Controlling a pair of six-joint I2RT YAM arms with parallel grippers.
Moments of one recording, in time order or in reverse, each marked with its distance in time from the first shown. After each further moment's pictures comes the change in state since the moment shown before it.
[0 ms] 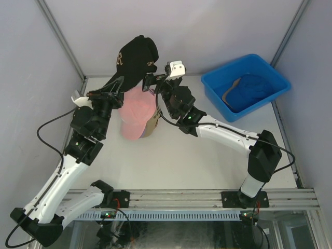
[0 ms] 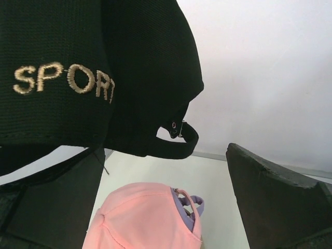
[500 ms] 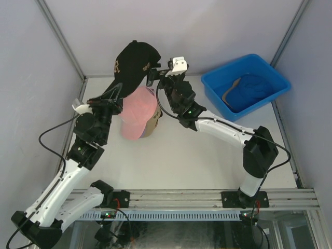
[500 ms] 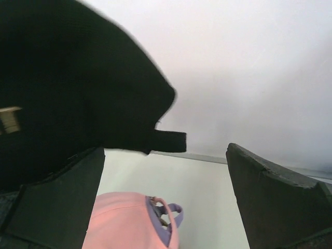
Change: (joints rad) left arm 0.001 -0.041 -0.095 0.027 -0.047 -0.018; right arm -0.077 0.050 0.027 0.003 -0.021 0.006
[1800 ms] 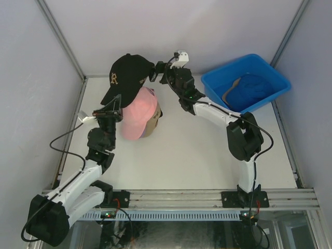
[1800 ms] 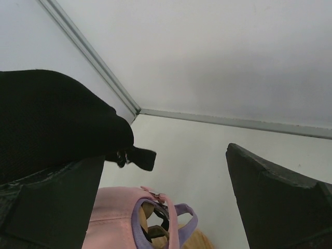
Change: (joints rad) left arm 0.133 0.063 -0.471 0.670 -0.001 0.201; right arm -0.212 0.244 0.155 -0.103 -0.385 0.379
